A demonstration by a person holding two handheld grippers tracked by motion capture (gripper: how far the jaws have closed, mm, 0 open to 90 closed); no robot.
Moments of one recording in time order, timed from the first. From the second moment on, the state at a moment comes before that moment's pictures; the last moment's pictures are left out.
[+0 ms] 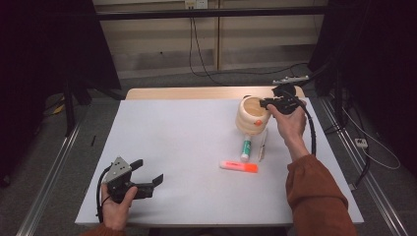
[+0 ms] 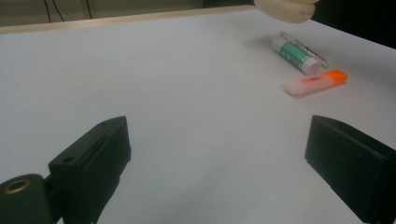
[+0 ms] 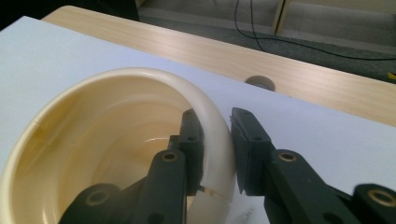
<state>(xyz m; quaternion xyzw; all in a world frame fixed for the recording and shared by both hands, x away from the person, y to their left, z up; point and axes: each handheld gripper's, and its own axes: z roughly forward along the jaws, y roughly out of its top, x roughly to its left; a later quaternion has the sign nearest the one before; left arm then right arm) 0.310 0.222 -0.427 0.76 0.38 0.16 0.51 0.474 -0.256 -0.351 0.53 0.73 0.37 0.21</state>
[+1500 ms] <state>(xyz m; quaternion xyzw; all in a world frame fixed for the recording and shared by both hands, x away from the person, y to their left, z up) 0.310 0.222 -0.427 0.76 0.38 0.16 0.50 0.462 -0.112 -0.401 0.51 0.76 0.36 0.16</state>
